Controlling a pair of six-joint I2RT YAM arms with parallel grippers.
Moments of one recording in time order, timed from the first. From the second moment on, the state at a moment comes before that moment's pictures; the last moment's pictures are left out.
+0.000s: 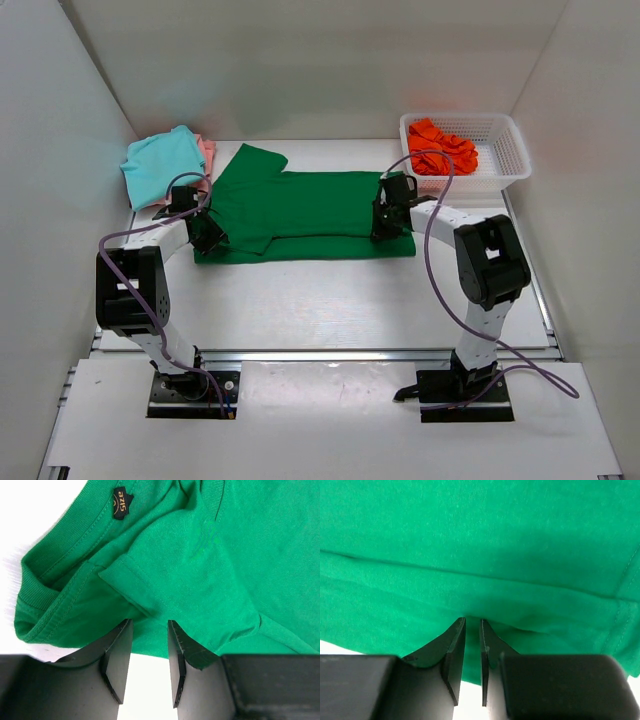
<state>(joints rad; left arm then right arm) 0.05 1.66 0.97 -0.36 0.09 -0.68 0.34 1.89 1.21 -0.31 -0.10 0.31</state>
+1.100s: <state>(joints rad) 0.05 1.66 0.97 -0.37 0.03 -0.68 0.31 1.86 1.17 -0.17 0.00 0.30</state>
